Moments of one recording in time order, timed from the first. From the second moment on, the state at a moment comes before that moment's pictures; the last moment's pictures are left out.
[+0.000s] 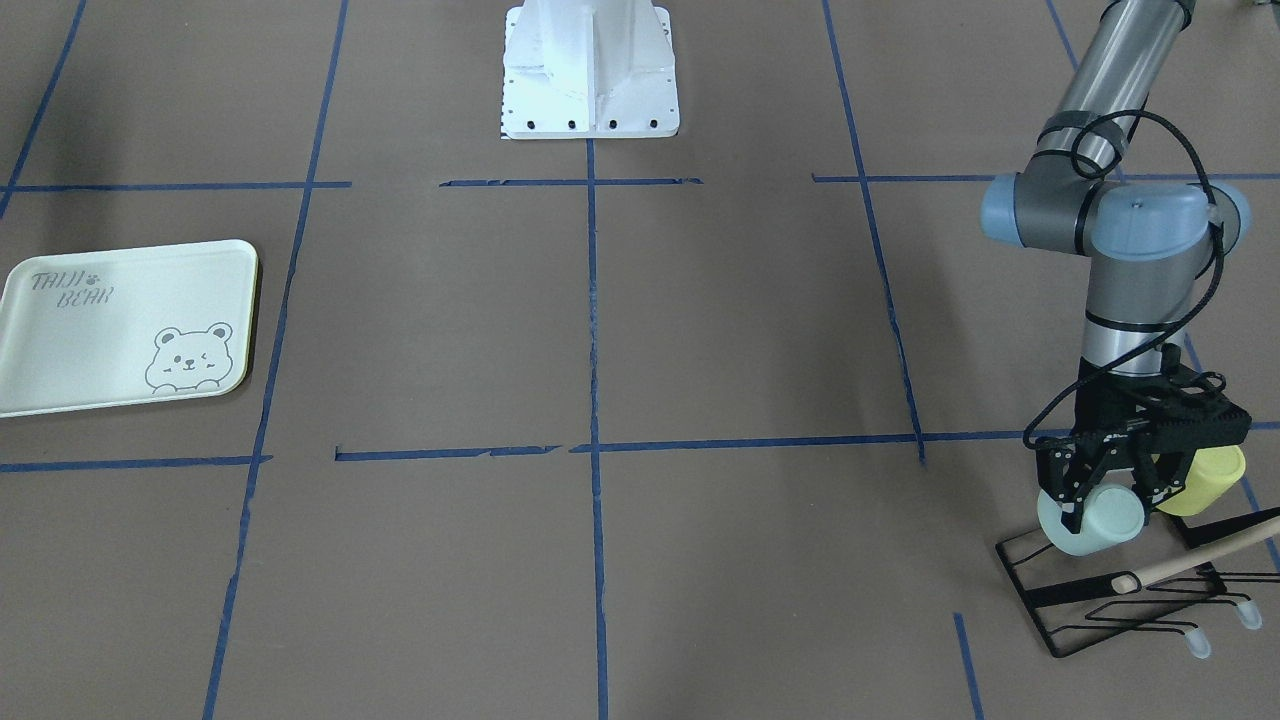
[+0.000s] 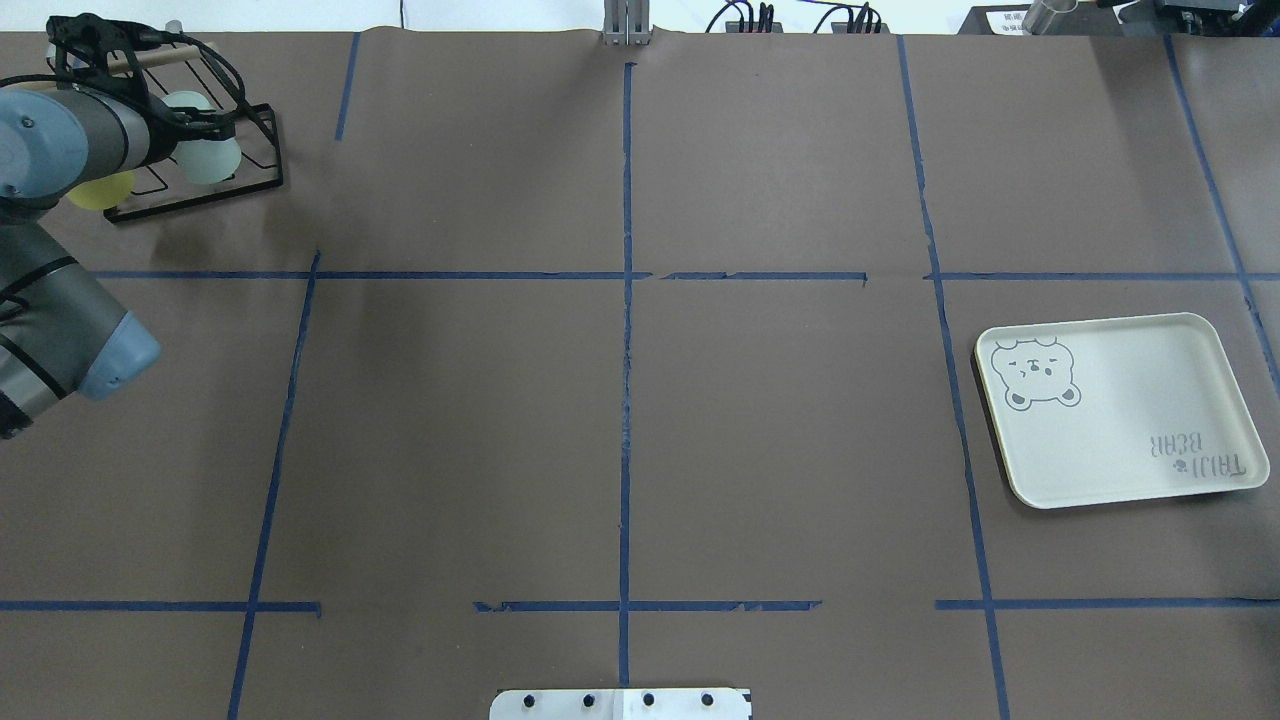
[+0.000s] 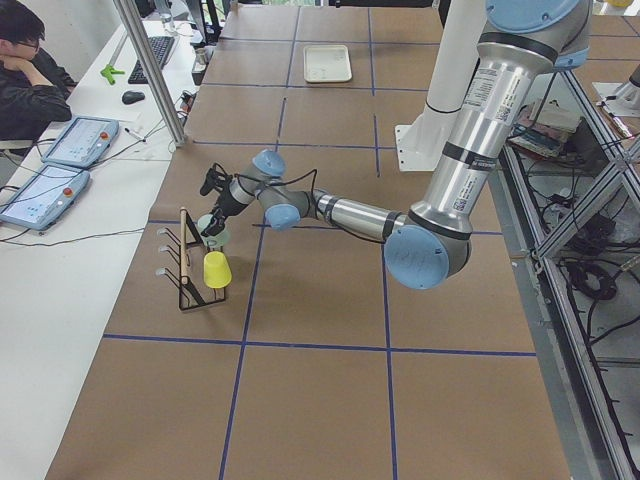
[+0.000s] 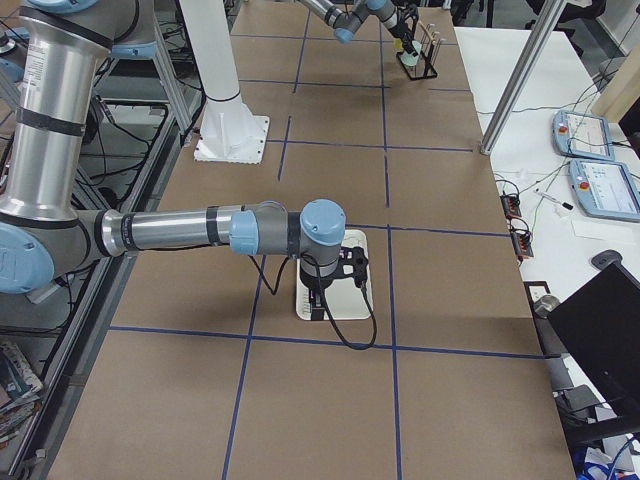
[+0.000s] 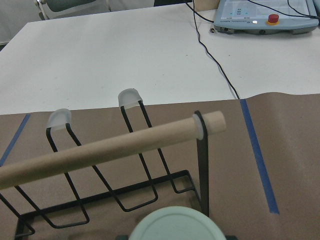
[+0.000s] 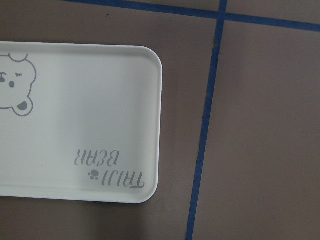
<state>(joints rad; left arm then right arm) -0.97 -1.92 -1.39 -2.35 -1.51 -0.88 1.47 -1.83 1.93 -1.66 2.34 -0.03</state>
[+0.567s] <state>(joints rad) -1.03 -1.90 -1.50 -2.33 -1.58 -0.87 1.47 -1.83 1.93 -1.66 2.34 -0.03</state>
